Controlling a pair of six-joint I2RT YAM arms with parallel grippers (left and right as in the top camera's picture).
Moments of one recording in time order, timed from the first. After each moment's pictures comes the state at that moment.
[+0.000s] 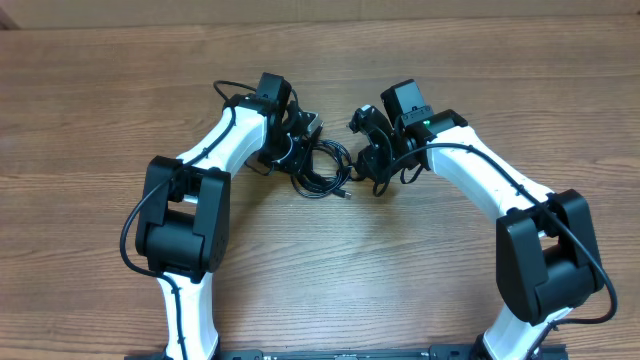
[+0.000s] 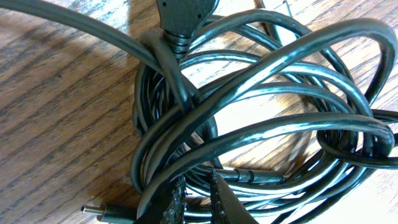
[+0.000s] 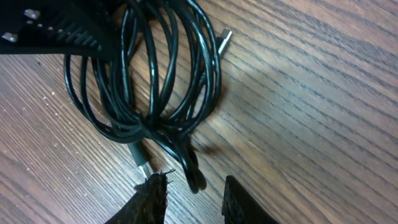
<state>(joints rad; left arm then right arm) -0.28 2.15 1.52 -0.82 0.38 0.10 0.37 1.88 1.32 -0.67 -0.32 -0.25</state>
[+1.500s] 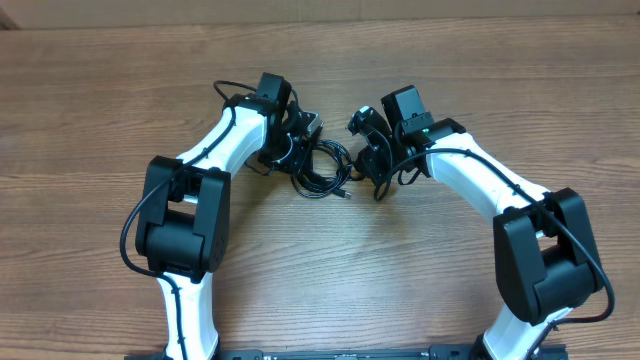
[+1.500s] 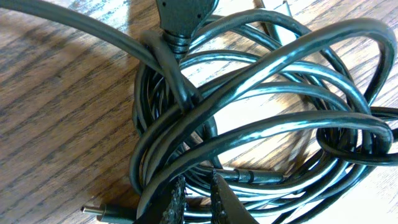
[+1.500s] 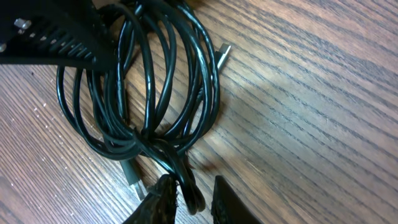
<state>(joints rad) -0.28 2.15 1.52 -0.82 0.38 0.10 0.37 1.88 1.25 -0.54 -0.33 -0.25</state>
